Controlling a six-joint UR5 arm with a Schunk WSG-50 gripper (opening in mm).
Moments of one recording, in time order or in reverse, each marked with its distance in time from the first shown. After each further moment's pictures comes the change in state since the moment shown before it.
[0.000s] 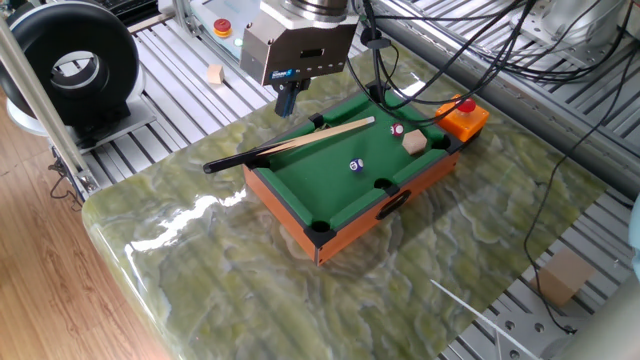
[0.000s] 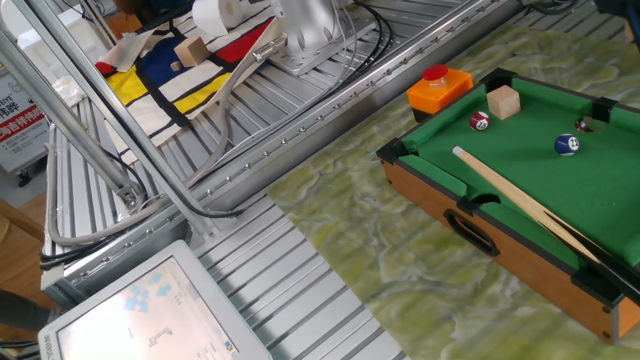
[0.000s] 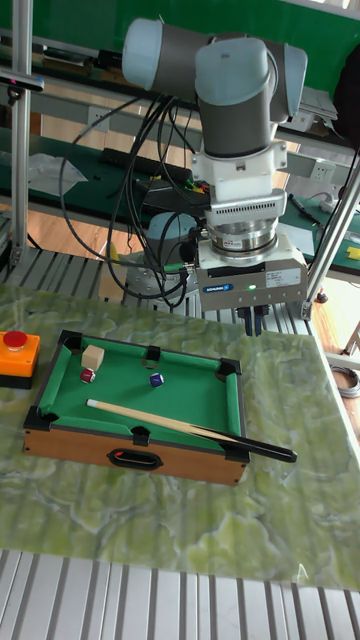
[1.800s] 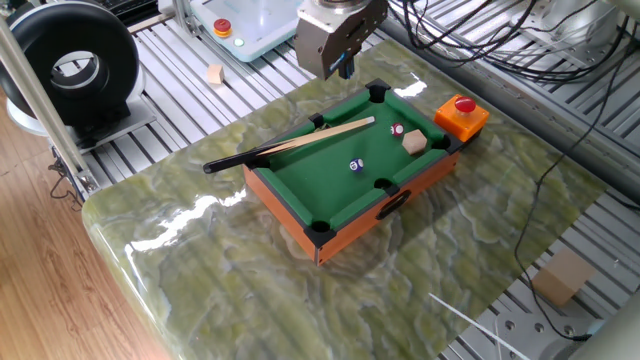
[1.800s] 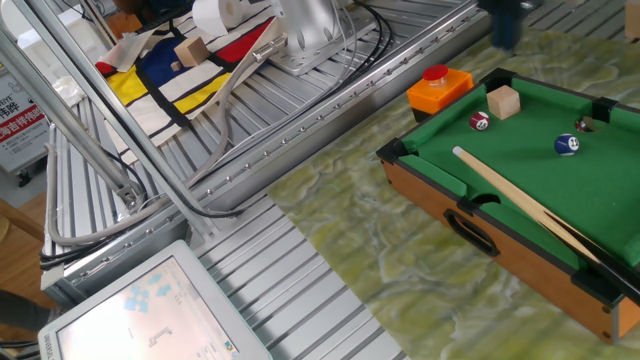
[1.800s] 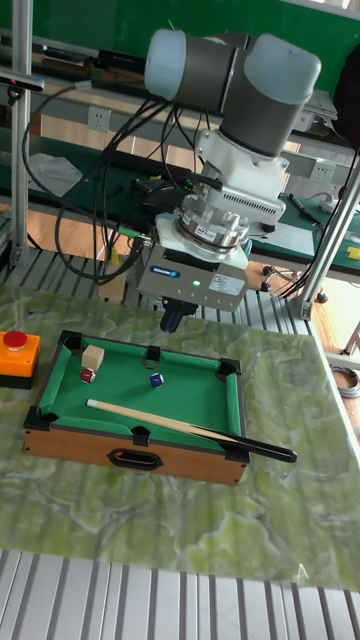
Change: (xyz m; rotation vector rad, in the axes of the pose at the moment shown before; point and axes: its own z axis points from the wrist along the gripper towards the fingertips) arm -0.014 -0.124 -0.038 0.501 -0.015 -0.144
